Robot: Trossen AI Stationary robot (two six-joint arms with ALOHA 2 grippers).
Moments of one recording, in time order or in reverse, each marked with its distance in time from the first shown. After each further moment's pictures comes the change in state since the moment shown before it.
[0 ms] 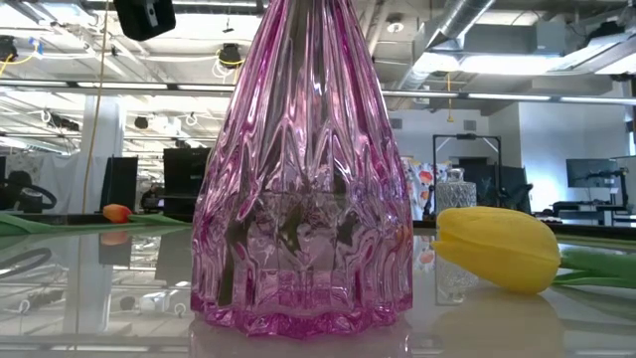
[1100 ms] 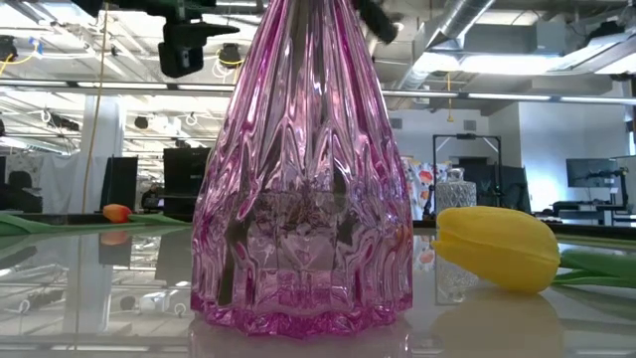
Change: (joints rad) left arm 0.481 -0.017 0.000 -0.064 0.464 -0.018; right arm -0.649 0.105 0.000 0.087 -0.621 -0.422
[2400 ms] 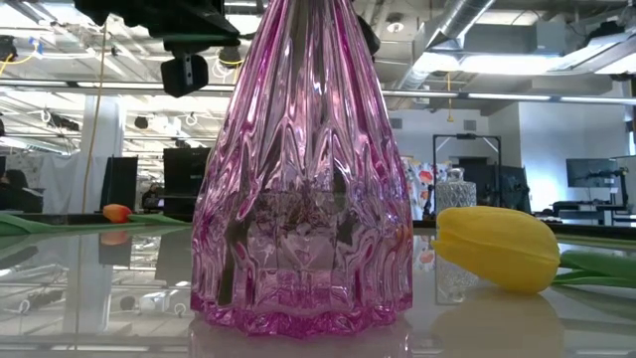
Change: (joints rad) left arm -0.024 0.095 0.000 -0.038 -0.006 0.124; right arm -0.047 0.043 0.000 0.098 -0.111 -0.161
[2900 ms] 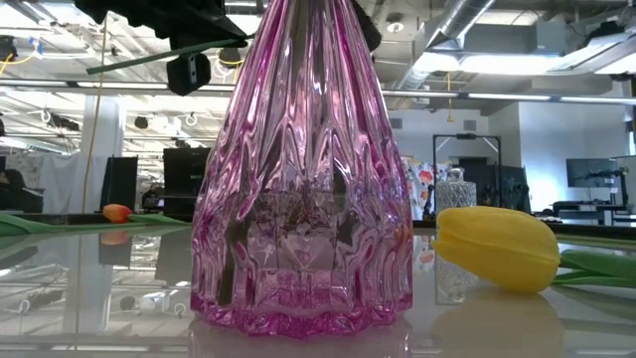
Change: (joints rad) left arm 0.000 -0.003 0.000 0.020 -0.066 0.032; right arm 0.020 -0.001 0.000 -0.001 -0.019 0.220
